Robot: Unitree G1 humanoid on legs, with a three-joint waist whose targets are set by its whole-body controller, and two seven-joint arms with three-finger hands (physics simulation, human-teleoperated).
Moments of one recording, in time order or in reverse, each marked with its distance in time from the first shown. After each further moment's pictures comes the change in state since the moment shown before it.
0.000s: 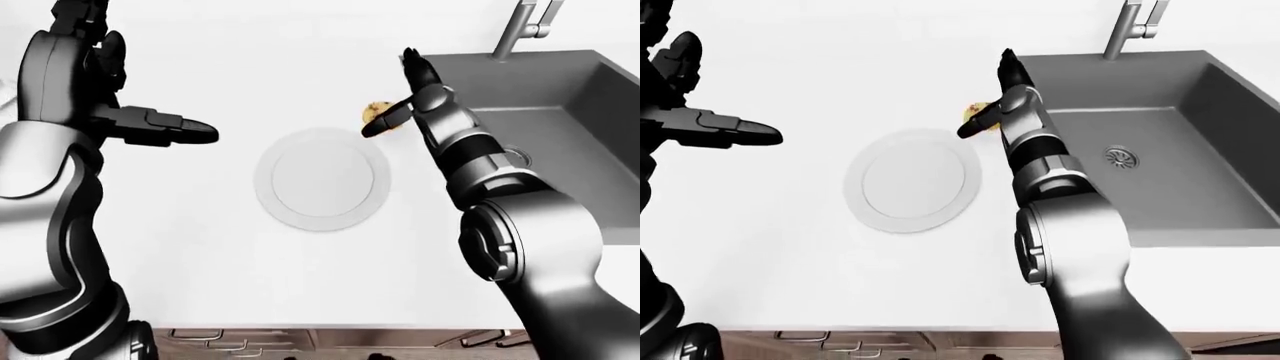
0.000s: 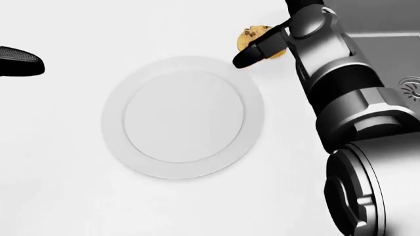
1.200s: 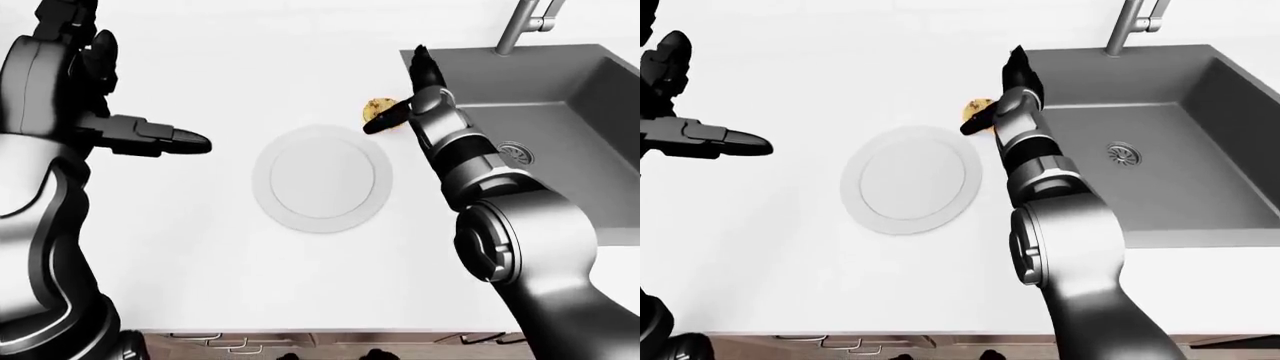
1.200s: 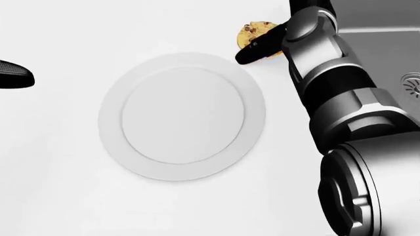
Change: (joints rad) left arm 0.053 0.018 0.041 -0.068 -0.027 -0.012 -0.032; right arm -0.007 0.024 -0.024 0.014 -0.026 0.043 -0.157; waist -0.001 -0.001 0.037
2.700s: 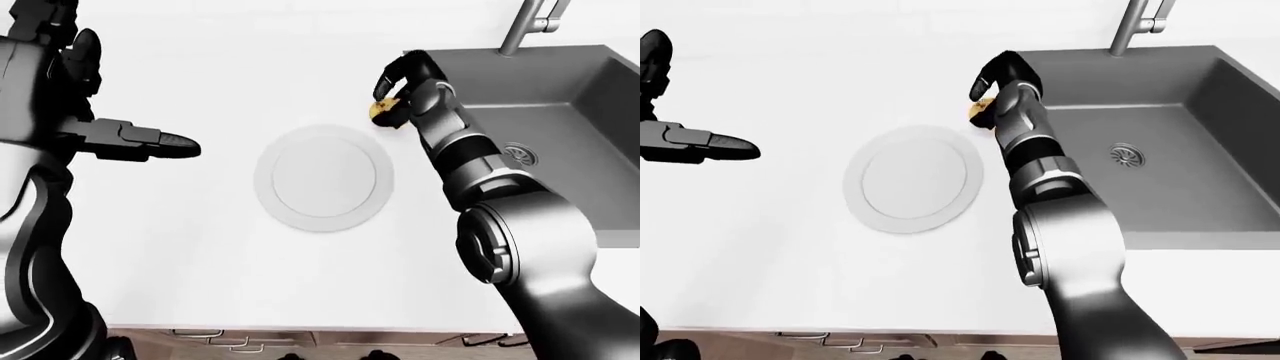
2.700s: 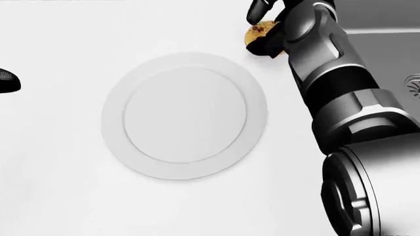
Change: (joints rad) left arm 0.028 0.041 0.031 -0.044 -0.029 0.025 0.008; right arm 0.013 -0.011 0.054 -0.031 -0.171 -0.083 0.101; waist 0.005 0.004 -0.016
